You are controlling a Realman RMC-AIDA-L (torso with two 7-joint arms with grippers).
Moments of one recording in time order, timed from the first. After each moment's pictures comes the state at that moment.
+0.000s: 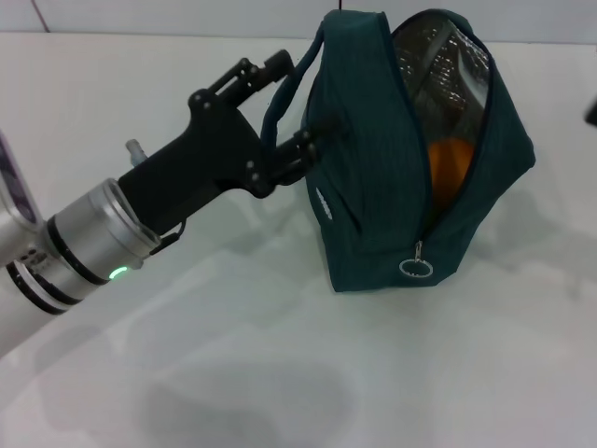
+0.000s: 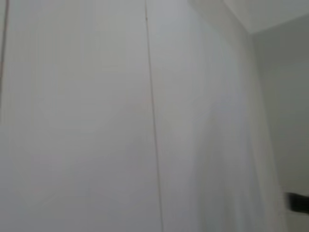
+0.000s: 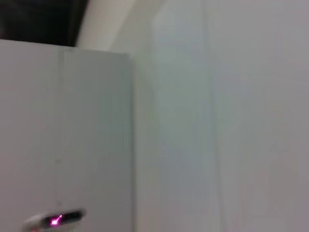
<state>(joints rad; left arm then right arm) -0.53 -2.10 1.01 0.09 1.08 1.70 -0.51 0.40 1.95 -0.82 -0.69 -1.38 -1.85 1.16</state>
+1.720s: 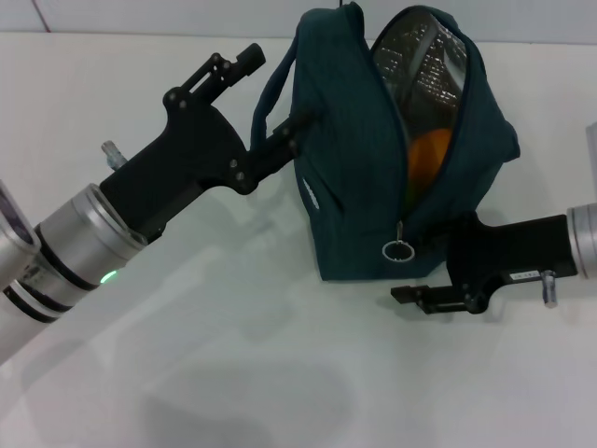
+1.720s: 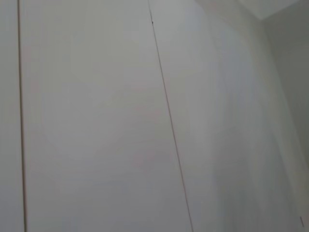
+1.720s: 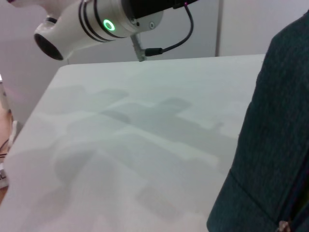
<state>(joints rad) -0.50 -2.11 1.01 0.09 1.03 1.70 -0.37 0.65 2.03 -1.20 -0.58 -1.86 -1.38 1.17</state>
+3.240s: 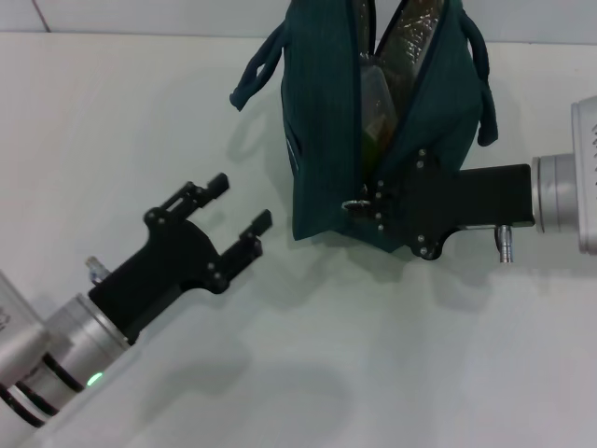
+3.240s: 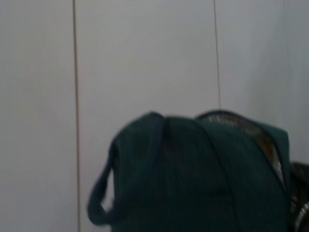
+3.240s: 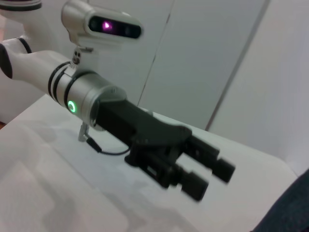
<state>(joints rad) -0.37 -2.11 1.02 -0.06 1.05 1.57 -0.29 0.63 2.03 -1.41 -0.71 -1.54 -1.27 0.85</state>
